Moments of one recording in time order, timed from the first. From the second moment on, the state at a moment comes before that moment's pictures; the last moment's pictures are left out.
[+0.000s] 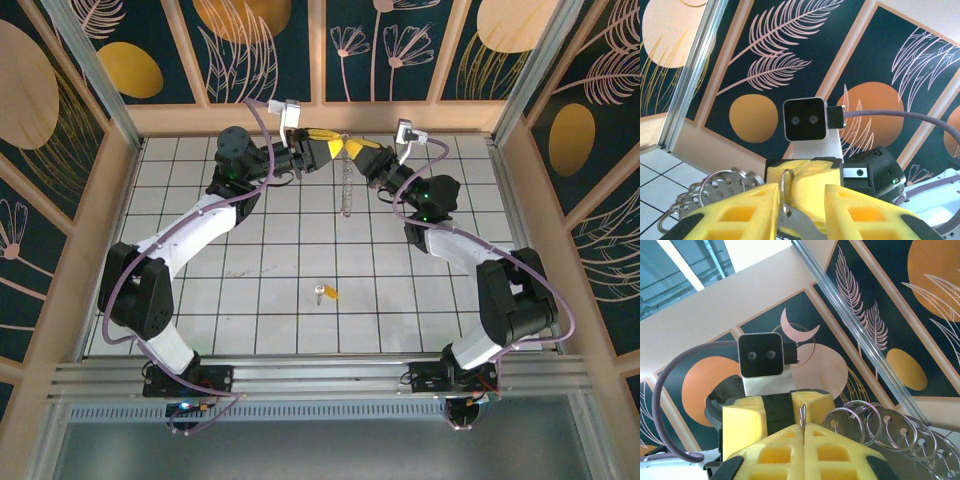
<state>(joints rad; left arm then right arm) -0.49 1.68 1.33 0.68 0.87 -0.74 0.38 1.56 0.91 1.28 -0.68 1.04</state>
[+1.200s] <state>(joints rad) -0.49 1.70 1.31 0.70 0.88 -0.74 0.36 1.56 0.91 1.26 -0.69 1.05</state>
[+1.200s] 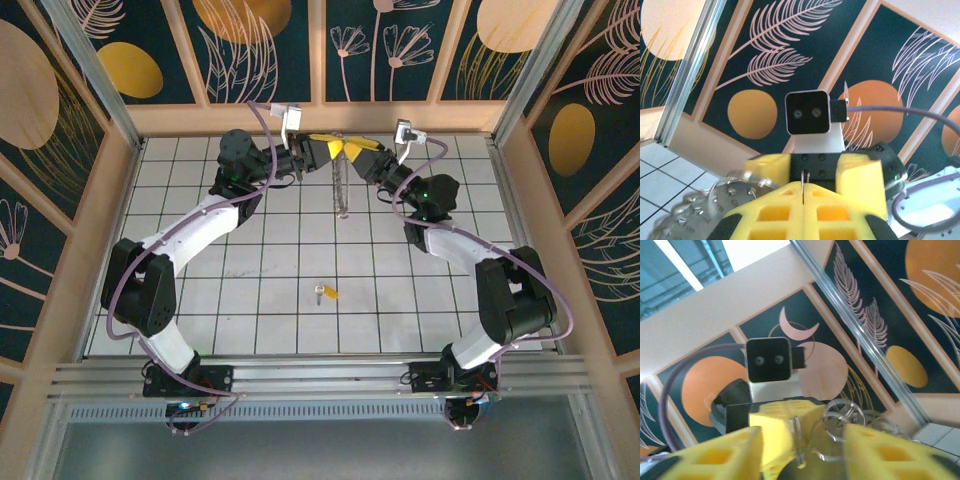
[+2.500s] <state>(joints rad) -0.49 1.69 1.59 -0.03 1.09 -0.01 0.22 1.26 0.80 0.80 -0.96 0.77</state>
